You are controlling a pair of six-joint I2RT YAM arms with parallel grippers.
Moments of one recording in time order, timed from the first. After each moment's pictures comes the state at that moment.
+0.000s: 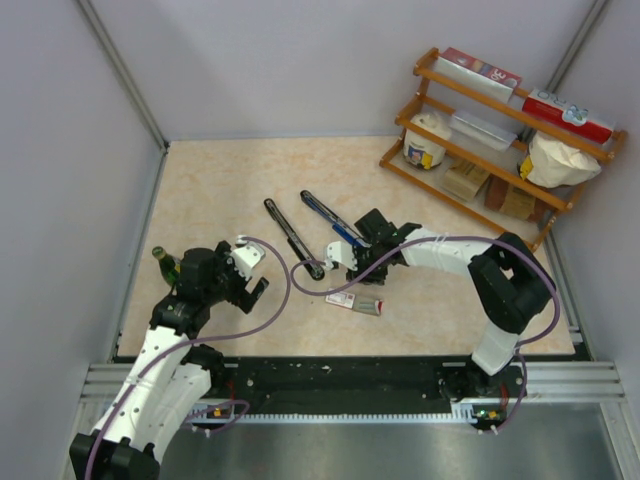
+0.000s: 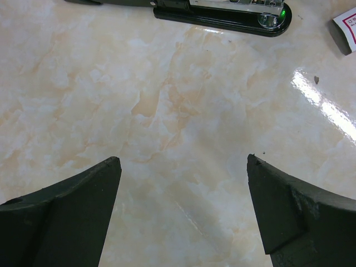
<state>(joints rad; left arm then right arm) -0.21 0.65 0.50 -0.50 0.30 0.46 0.71 1.73 1.04 -0.46 -0.26 -0.87</state>
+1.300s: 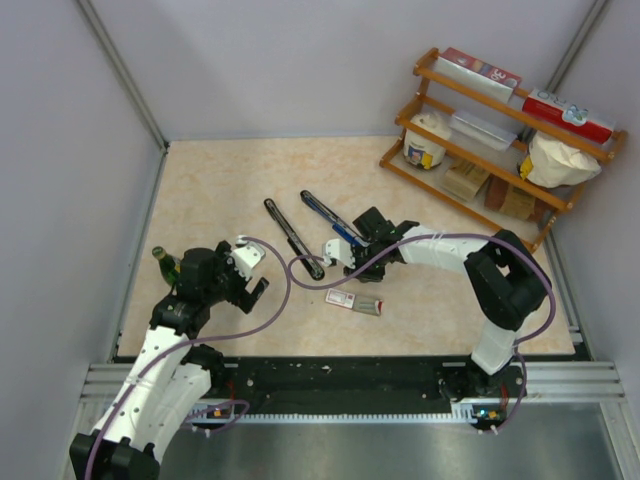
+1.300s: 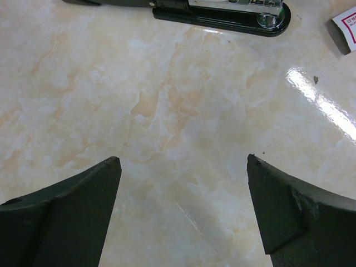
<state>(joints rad) -0.21 0.65 0.50 -0.50 0.30 0.46 0.70 1.76 1.06 -0.47 -0.31 -0.83</state>
